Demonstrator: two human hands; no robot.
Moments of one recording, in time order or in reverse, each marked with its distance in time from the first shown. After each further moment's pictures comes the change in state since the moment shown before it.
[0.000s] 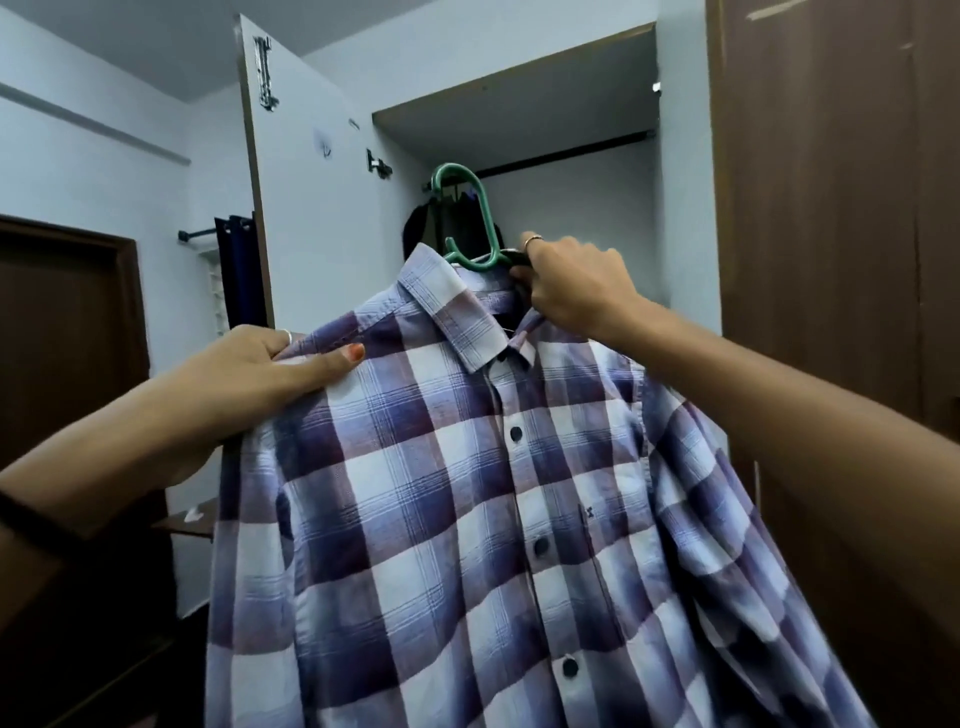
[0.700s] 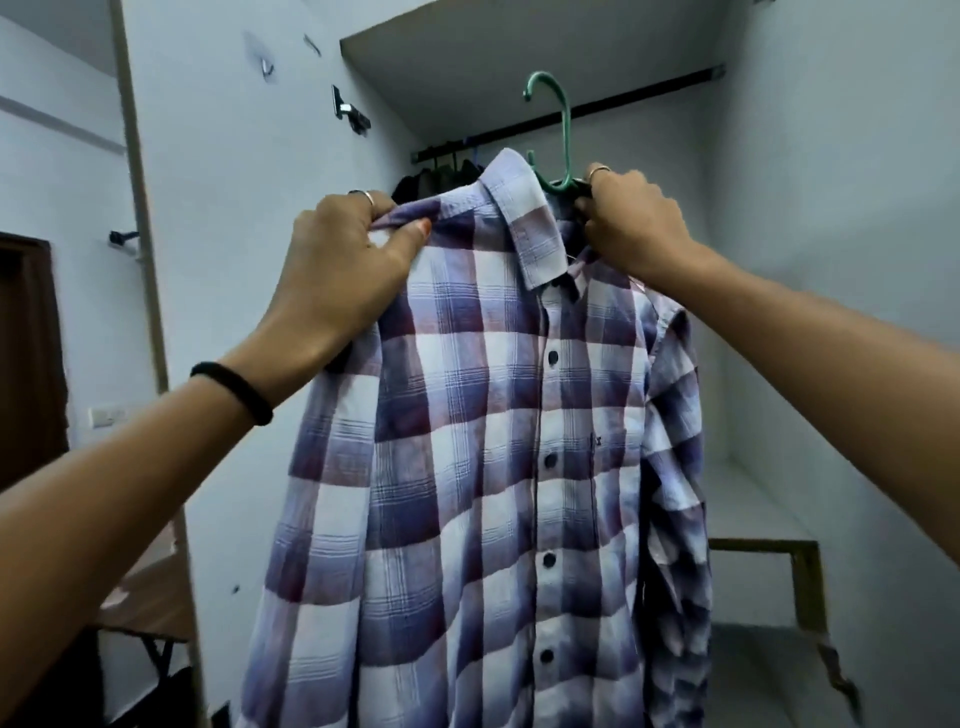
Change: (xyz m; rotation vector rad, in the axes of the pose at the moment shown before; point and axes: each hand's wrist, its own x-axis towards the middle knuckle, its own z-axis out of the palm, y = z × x) left_hand 0.370 -0.113 0.051 0.292 0.513 0.648; right_hand 0.221 0.071 0.267 0.047 0.125 0.233
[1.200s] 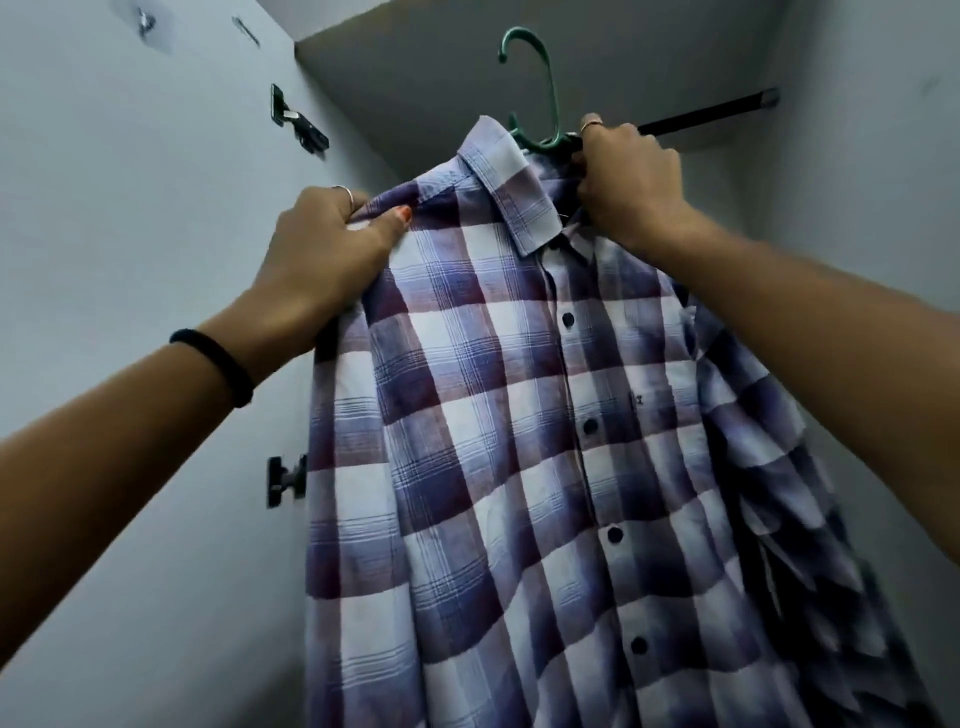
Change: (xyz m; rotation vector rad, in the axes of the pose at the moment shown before) left_hand 0.151 -0.133 0.212 -0.131 0.056 -0.101; right_hand 0.205 0.076 0.163 -0.163 0.296 -0.068
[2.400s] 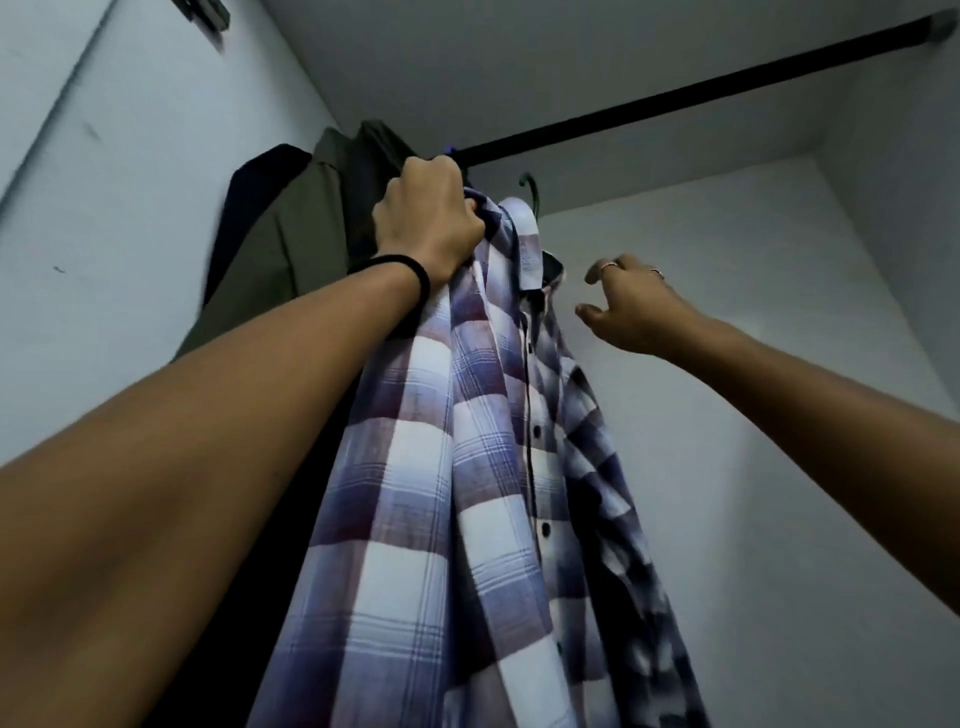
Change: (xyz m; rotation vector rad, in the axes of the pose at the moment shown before) left_hand 0.256 -0.223 0.297 0.369 0.331 0.270; right_hand 0.086 0.049 0.398 0.127 -0.148 -0.019
